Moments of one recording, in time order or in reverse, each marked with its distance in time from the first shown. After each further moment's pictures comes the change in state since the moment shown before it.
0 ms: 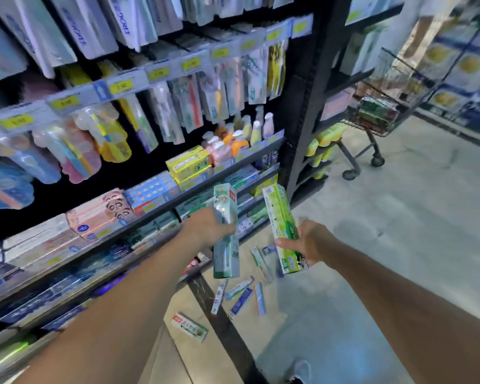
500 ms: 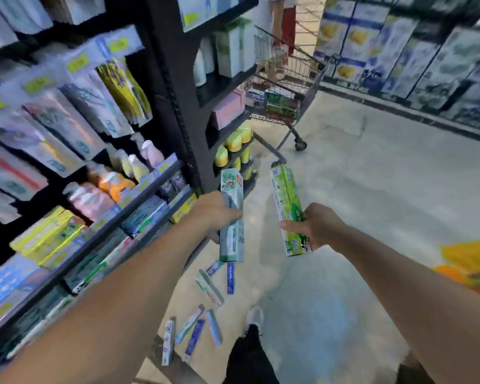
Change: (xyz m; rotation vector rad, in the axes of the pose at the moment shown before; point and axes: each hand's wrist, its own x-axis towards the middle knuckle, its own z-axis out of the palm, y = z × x) left_hand 0.120 0.300 0.145 0.090 -0.217 0.204; right_hand 0.059 0.240 -0.178 0.319 0.231 0.315
